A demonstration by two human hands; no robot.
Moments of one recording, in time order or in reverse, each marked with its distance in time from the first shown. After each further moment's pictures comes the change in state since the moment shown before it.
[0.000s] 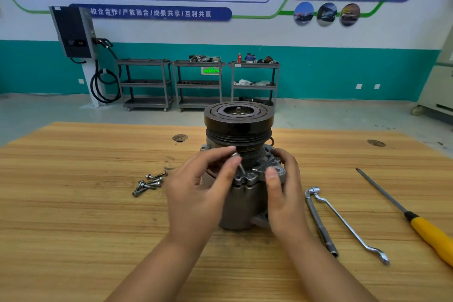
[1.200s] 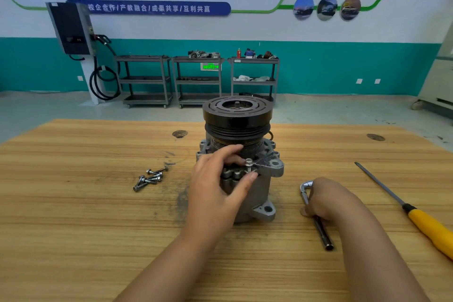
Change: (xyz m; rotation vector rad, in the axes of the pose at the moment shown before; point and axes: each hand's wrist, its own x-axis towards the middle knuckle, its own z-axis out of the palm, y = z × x) left_hand -0.018 -0.011 0.009 0.210 -0.250 -0.102; right_hand 0.040 0.012 -0.070 -1.196 -0.552 0.699
